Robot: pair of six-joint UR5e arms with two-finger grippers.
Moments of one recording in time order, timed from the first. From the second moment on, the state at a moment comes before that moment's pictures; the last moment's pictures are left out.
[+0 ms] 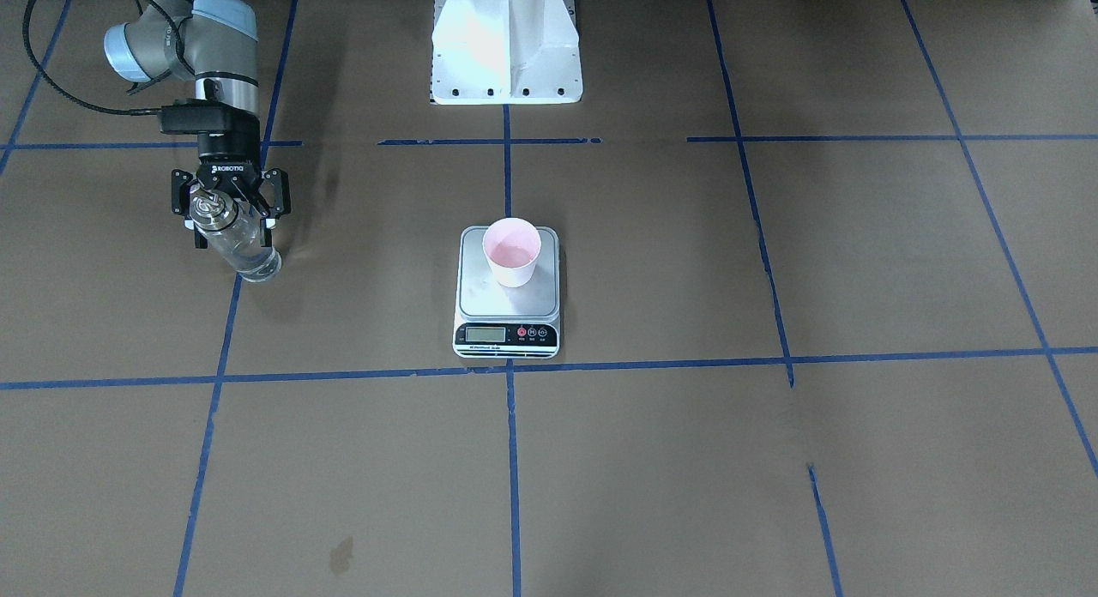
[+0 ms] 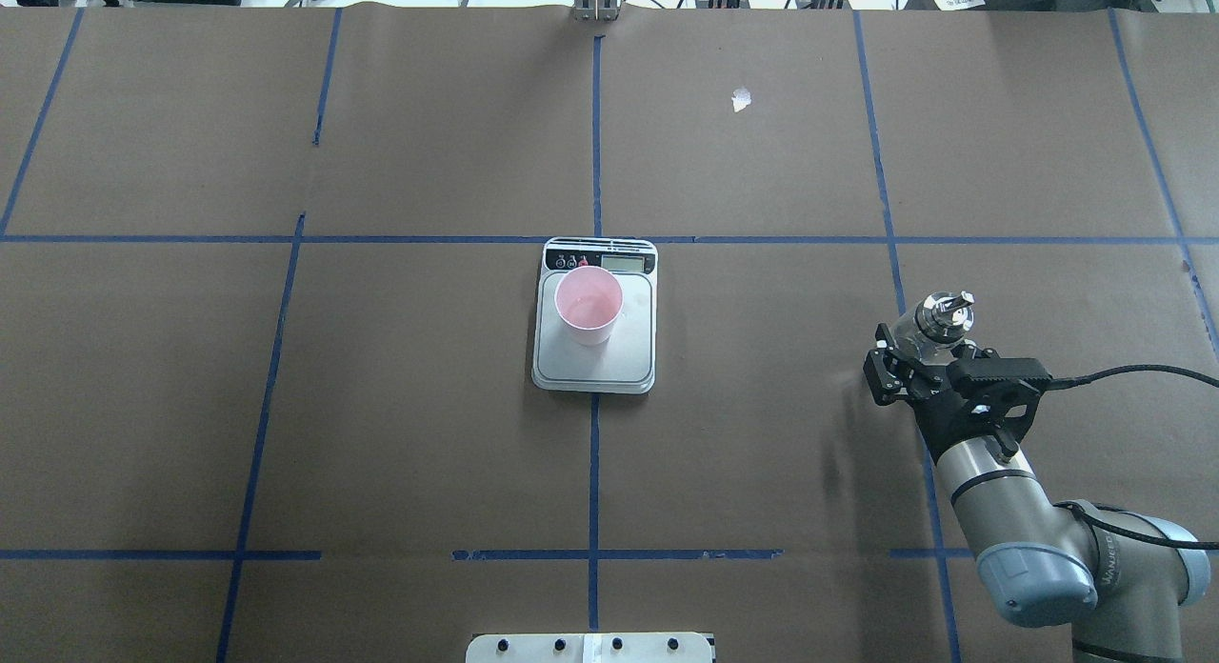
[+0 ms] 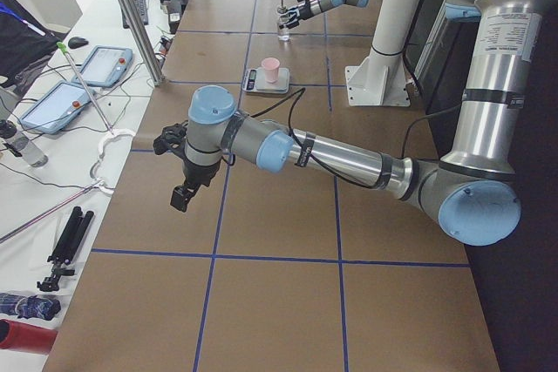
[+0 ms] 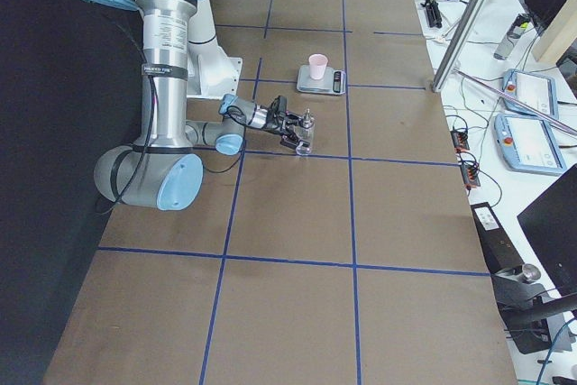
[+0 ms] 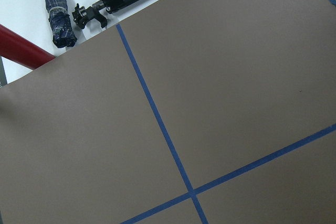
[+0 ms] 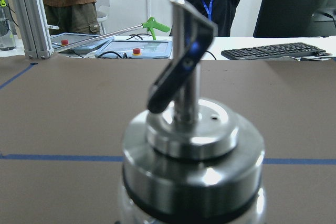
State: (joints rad) left arm -1.56 -1.69 -1.72 -1.74 -2.22 0.16; right arm 0.18 -1.65 1.80 -0.78 0.59 1.36
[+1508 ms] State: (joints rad) left arm -1.56 -1.67 -1.71 -1.74 -2.23 0.16; right arm 0.20 -1.50 1.88 -0.89 0.51 1.03
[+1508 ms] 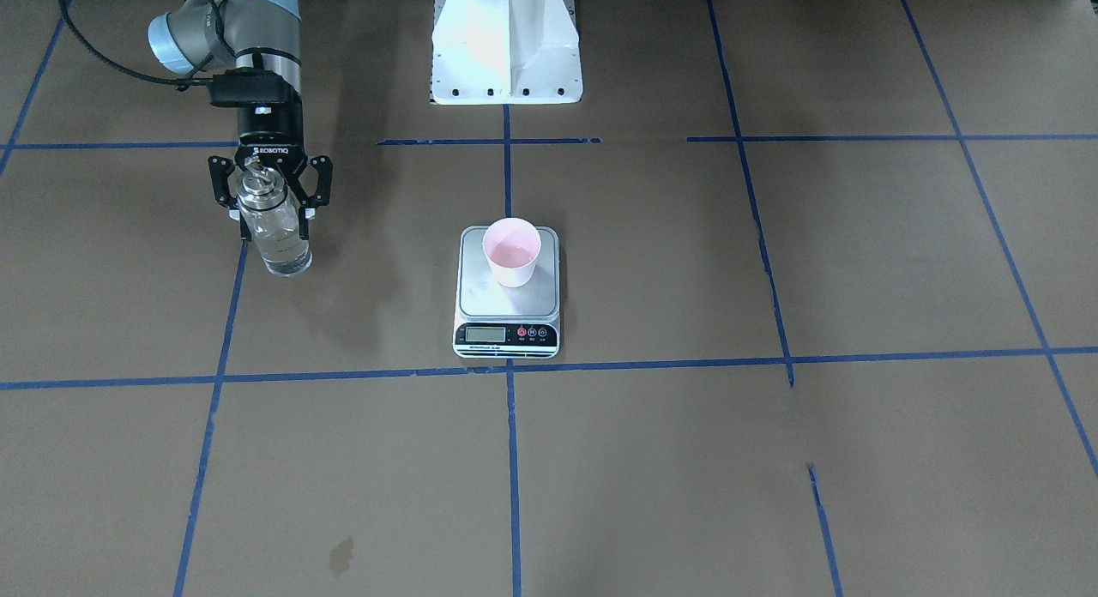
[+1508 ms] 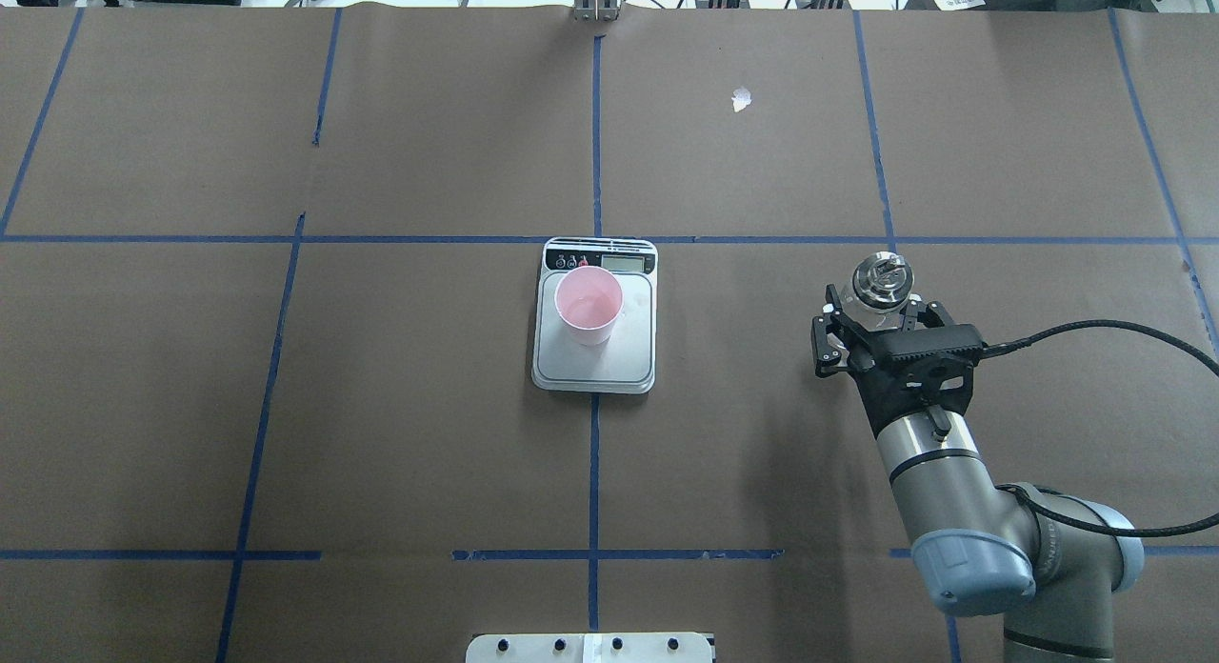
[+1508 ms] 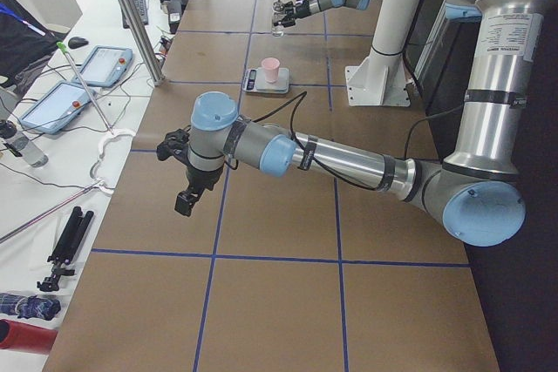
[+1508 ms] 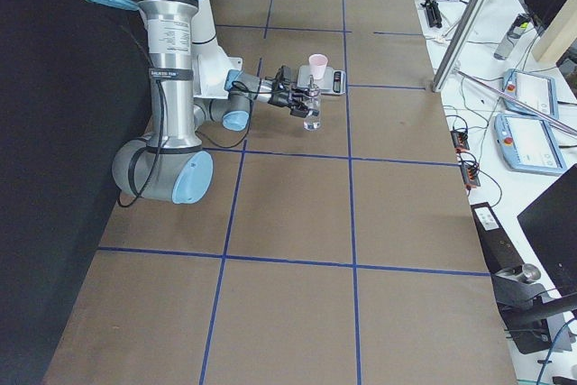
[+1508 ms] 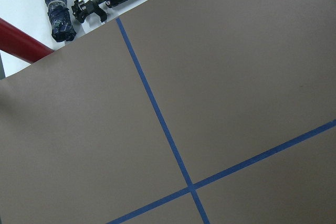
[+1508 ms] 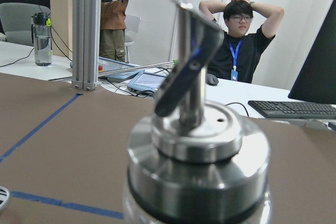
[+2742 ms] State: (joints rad) left arm -1.56 -1.63 -1.70 -1.74 -2.25 0.16; right arm 0.19 -1.20 1.85 -1.51 0.31 0.50
